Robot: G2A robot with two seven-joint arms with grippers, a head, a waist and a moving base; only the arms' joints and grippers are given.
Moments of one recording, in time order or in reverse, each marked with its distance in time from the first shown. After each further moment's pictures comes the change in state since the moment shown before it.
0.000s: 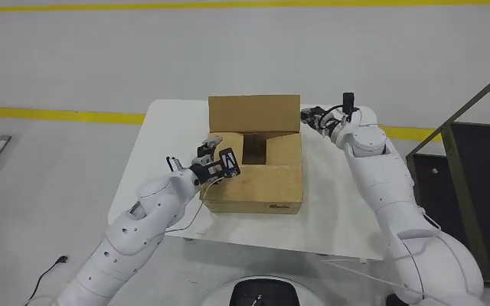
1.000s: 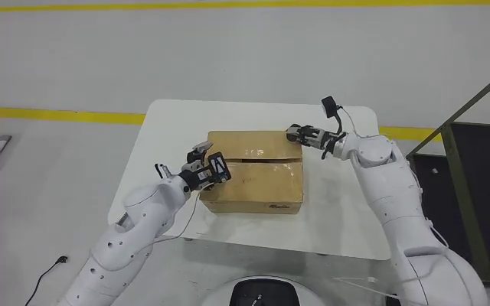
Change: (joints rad) left arm 0.145 0.014 -0.147 -0.129 -0.001 -0.073 -0.041; right arm -0.168 0.077 -0.025 -0.295 -0.163 -0.228 0.350
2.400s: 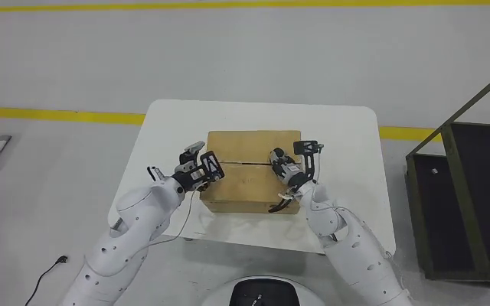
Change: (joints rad) left arm 0.036 -0.015 -0.074 -0.033 -0.008 -0.004 -0.037; right arm -0.528 0.001 -0.190 -0.705 -0.644 0.228 -0.799
